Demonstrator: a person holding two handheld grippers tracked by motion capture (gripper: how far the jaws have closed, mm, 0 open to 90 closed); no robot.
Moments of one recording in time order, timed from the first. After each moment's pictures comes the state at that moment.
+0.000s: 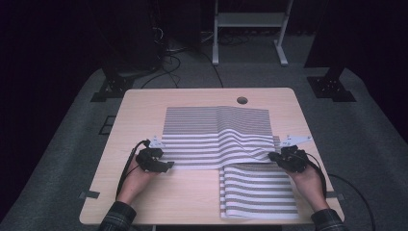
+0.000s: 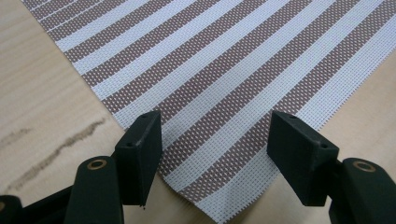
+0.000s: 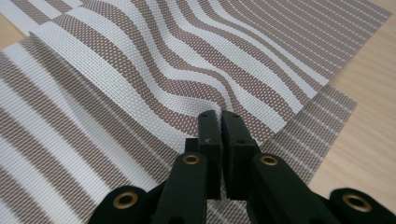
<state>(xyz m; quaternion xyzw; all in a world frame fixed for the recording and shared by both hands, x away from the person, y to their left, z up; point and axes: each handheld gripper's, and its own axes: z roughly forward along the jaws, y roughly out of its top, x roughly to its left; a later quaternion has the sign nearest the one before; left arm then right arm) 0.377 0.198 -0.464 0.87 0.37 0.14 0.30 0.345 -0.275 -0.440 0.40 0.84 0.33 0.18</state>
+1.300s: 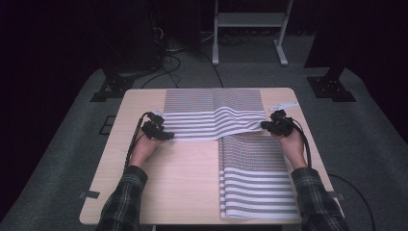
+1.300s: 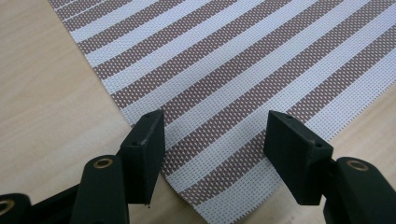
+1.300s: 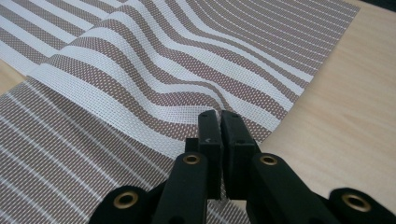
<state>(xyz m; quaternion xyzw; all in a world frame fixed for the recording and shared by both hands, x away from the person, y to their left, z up) 0.491 0.200 -0.461 0.85 0.42 0.15 0.28 0.469 -0.267 -0.434 0.44 0.81 0.35 0.19</state>
